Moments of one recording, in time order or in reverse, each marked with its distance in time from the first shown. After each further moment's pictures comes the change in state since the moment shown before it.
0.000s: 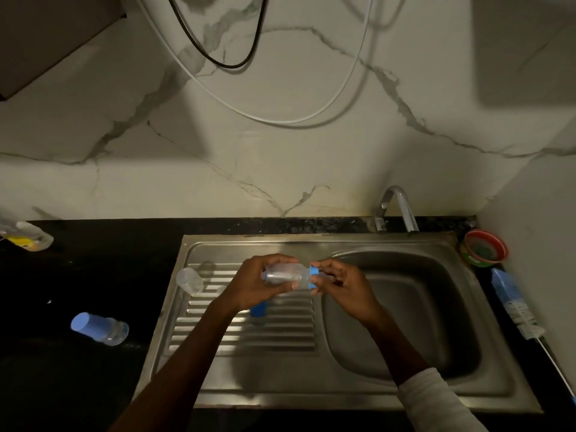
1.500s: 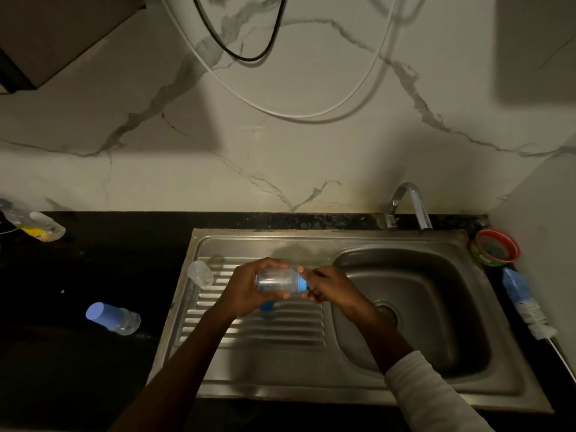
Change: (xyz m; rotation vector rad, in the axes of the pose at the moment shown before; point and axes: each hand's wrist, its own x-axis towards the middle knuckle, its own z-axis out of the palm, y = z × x) left_hand -0.031 -0.042 -0.016 0.083 0.100 0.018; right_hand 0.018 -0.004 0.047 -0.215 -0.094 0.321
